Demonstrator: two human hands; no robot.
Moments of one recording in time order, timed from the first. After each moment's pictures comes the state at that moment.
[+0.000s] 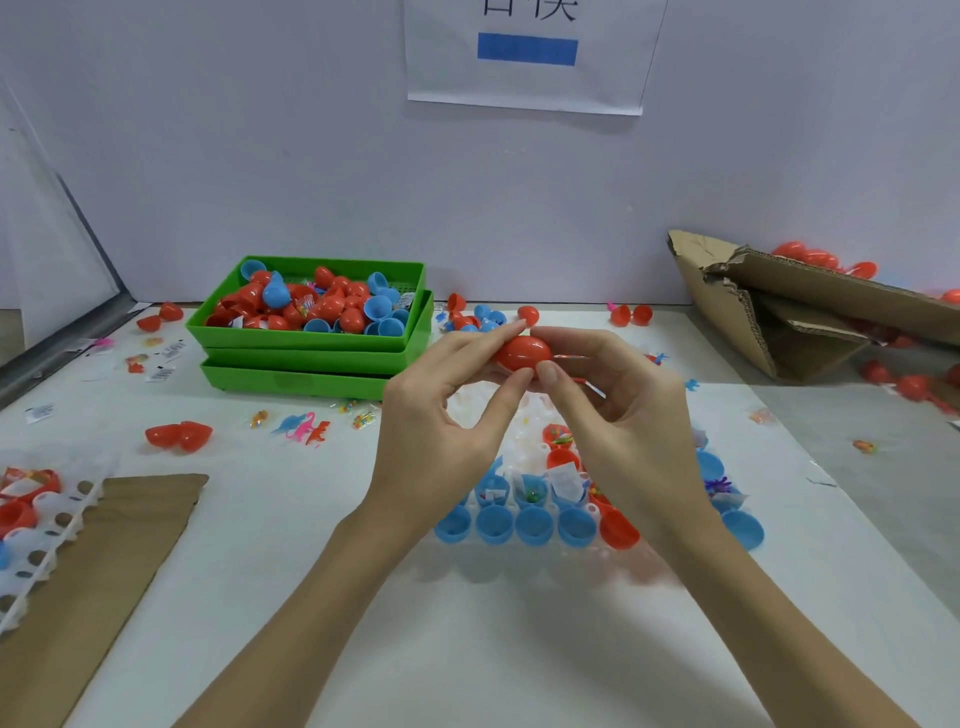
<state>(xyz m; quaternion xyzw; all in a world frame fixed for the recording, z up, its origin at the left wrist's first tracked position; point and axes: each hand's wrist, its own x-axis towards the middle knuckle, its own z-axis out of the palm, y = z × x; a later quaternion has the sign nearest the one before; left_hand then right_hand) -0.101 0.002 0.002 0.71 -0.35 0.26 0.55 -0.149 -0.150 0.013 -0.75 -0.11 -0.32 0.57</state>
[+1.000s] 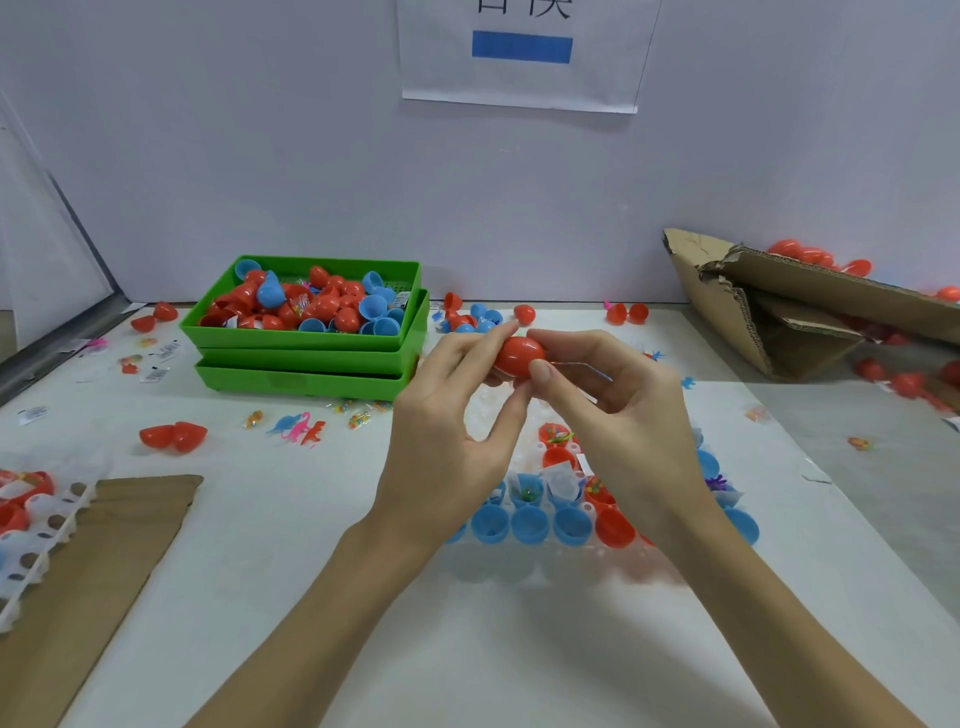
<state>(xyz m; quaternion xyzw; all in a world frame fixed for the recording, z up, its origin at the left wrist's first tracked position) -0.109 -0.005 -0.001 0.75 -0.33 0.34 0.45 -0.148 -0.155 0.014 -0.74 -0.08 -0.27 0.61</state>
